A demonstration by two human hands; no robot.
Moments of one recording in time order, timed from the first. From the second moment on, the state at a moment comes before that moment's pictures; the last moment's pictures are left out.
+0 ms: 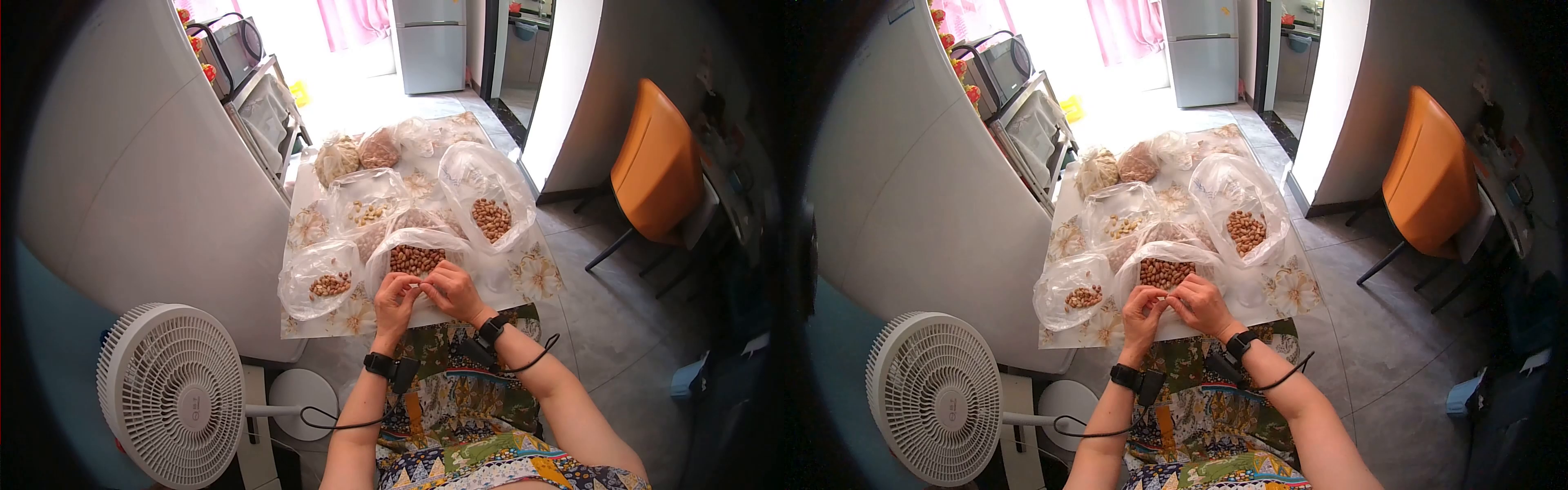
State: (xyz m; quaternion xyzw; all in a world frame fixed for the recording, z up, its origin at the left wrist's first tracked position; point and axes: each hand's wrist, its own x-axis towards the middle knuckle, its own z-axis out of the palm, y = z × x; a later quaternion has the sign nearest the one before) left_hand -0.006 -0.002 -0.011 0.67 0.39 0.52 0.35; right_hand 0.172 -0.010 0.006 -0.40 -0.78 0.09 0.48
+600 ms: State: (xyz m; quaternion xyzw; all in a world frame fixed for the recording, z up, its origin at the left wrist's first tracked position) left_hand -0.005 -0.003 -0.004 0.68 0.41 0.50 0.33; right_hand 0.170 -0.012 0.010 -0.40 -0.77 0.06 0.50
